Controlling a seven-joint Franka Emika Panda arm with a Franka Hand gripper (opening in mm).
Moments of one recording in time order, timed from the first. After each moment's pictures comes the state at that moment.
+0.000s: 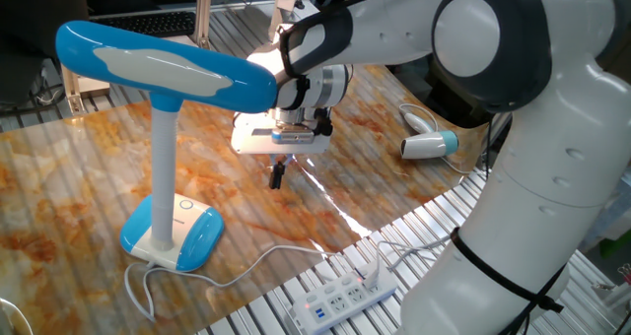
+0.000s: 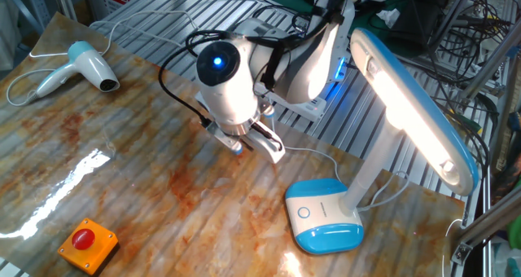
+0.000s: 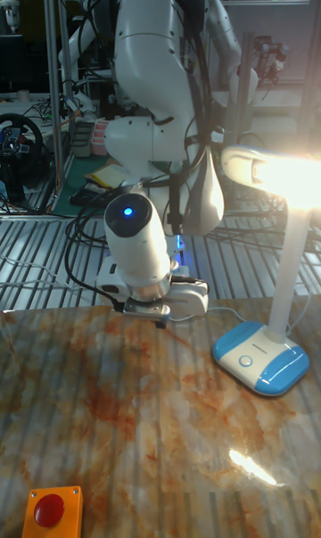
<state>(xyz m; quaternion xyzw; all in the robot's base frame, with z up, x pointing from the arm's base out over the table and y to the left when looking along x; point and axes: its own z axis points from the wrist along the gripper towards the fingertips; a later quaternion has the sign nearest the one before) 0.447 0.010 0.127 -0.11 -0.98 -0.06 0.16</state>
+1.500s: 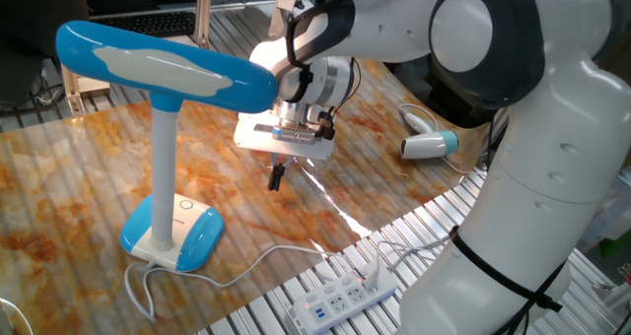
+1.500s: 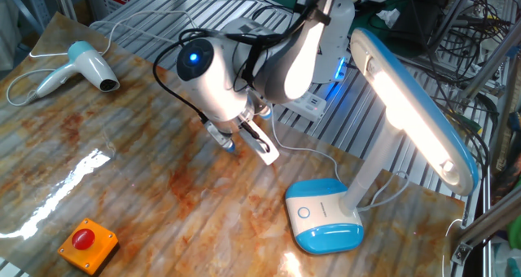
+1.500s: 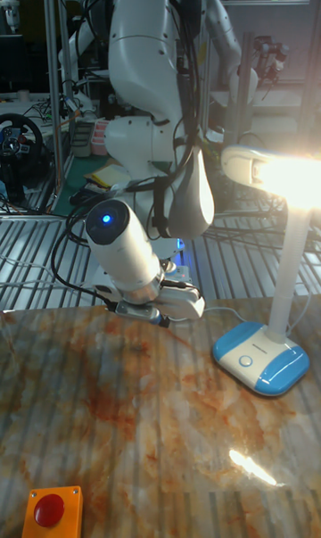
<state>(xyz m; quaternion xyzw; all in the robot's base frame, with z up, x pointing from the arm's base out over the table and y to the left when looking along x) 0.444 0.010 0.126 -0.18 -0.96 -0.10 0.19</state>
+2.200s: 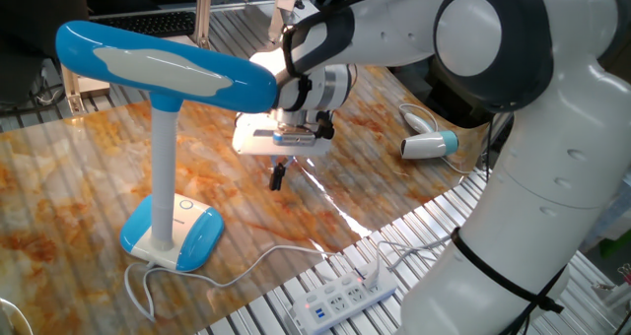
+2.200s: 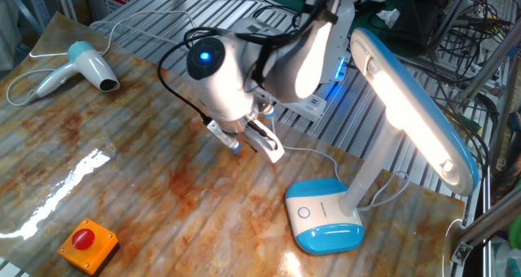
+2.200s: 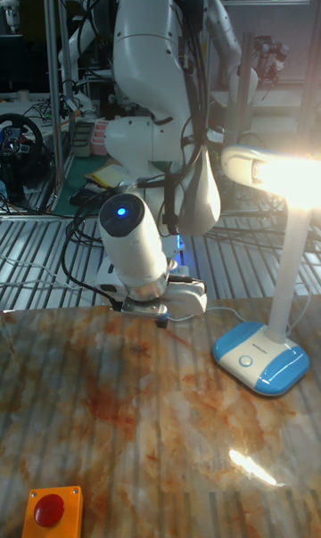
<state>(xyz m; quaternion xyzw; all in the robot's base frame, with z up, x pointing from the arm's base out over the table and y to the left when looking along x) 0.444 0.010 0.126 -0.10 -0.98 -0.06 0.15</state>
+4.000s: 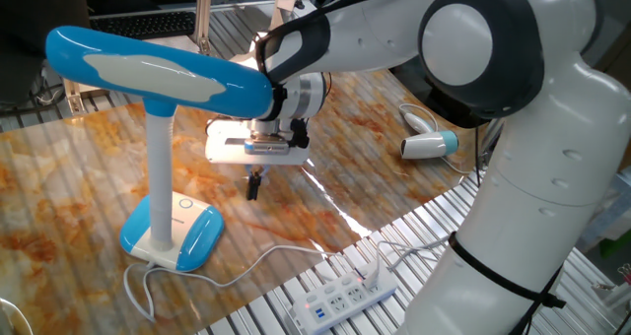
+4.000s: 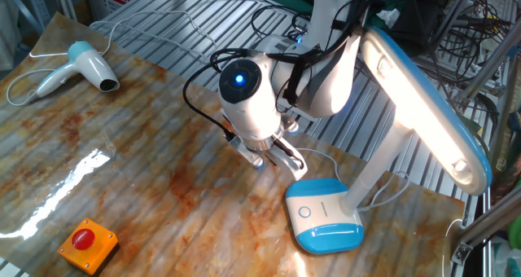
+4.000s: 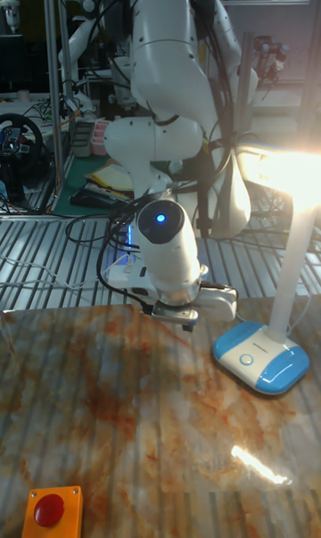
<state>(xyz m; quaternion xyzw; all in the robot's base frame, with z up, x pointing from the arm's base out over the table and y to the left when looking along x) 0.446 0.065 0.117 -0.14 -0.97 -0.06 0.17</state>
